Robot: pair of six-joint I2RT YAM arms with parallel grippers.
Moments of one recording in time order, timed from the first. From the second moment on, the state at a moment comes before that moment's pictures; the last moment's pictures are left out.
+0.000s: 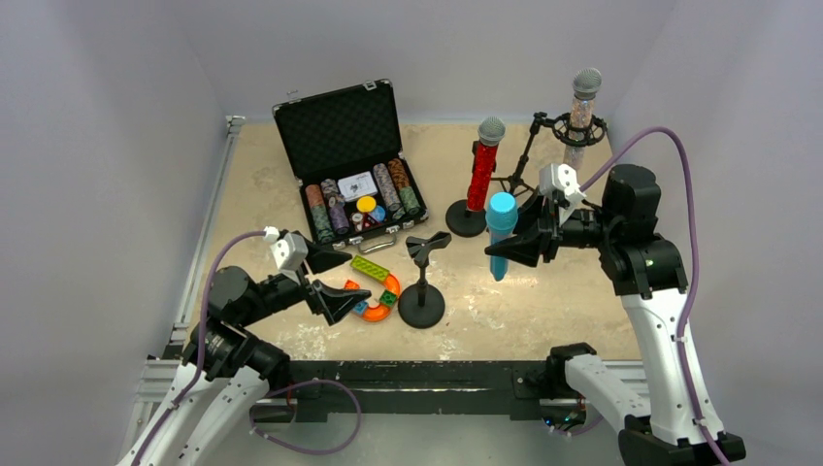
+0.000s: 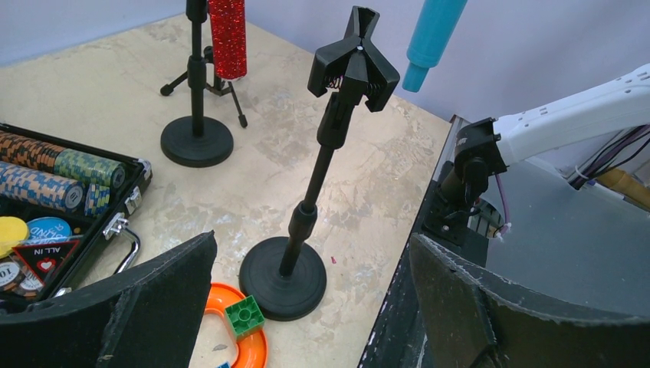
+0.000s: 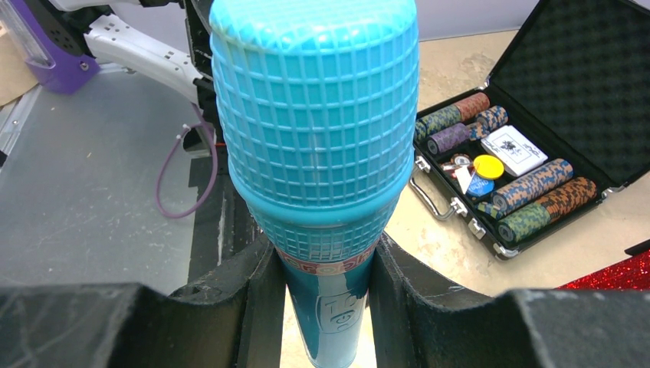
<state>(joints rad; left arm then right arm) -0.47 0.34 0.55 -0.18 0.61 -0.28 0.15 0.89 1.23 -0.71 -1.25 -0.30</state>
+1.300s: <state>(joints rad) -0.49 0.45 0.55 -0.12 0.83 -0.01 0.15 0.93 1.23 -0.71 -1.25 -0.30</state>
